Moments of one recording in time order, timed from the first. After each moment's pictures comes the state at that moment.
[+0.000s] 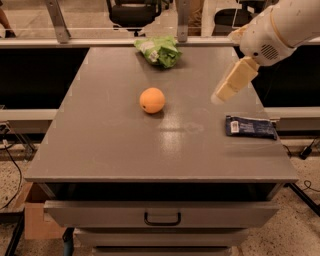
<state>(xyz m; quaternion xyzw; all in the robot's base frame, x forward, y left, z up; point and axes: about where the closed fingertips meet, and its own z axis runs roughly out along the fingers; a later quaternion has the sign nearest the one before) 0.580 -0.147 0.968 -0.57 0.74 0.06 0.34</state>
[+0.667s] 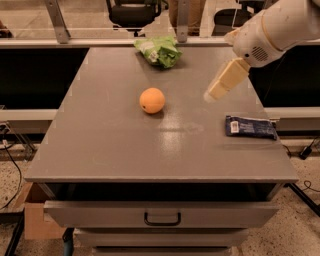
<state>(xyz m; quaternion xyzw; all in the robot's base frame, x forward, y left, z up) 0.598 -0.136 0.960 -0.56 0.74 0.06 0.36</state>
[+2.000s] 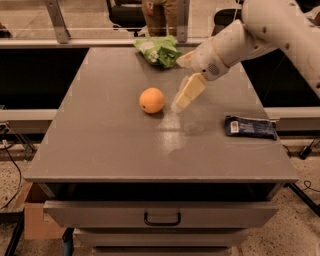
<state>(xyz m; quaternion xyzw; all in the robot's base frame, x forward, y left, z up) 0.633 -0.048 0.889 -0.62 0.68 0.21 0.33</state>
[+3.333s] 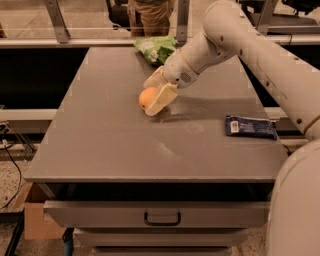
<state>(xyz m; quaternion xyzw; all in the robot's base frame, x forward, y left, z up) 0.639 0.021 0.849 -0.69 0.62 0.25 0.29</state>
